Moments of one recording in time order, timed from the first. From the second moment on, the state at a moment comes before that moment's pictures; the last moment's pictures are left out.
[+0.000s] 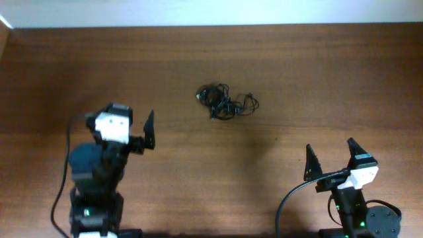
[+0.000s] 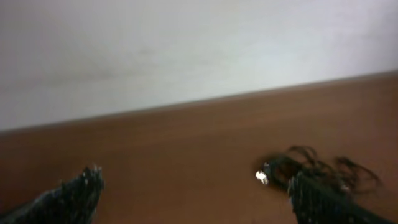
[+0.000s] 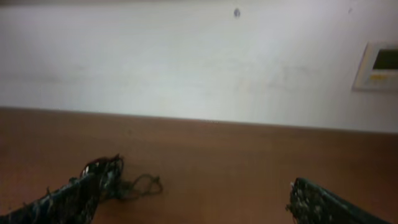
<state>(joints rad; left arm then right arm) 0.06 0.70 0.57 -0.09 0.21 0.13 0.04 0.06 0.35 -0.31 -0.12 0.03</state>
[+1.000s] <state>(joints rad) -0.24 1.76 1.46 -0.56 0.20 -0.13 0.04 1.40 1.42 -1.10 -0.44 0.03</state>
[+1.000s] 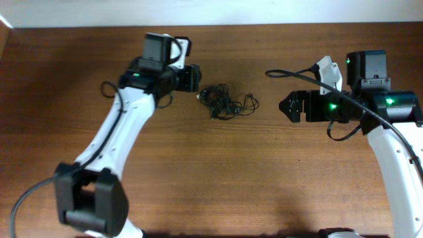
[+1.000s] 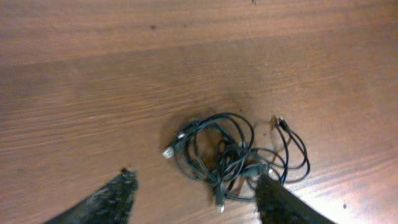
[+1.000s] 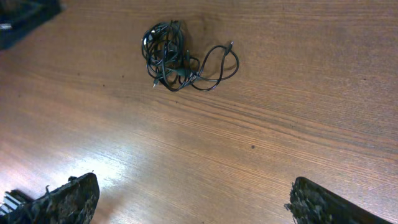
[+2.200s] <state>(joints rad) -0.35 2.15 1.47 -0.42 0.04 -0.39 0.04 1.47 1.42 -1.16 -0.44 0.03</state>
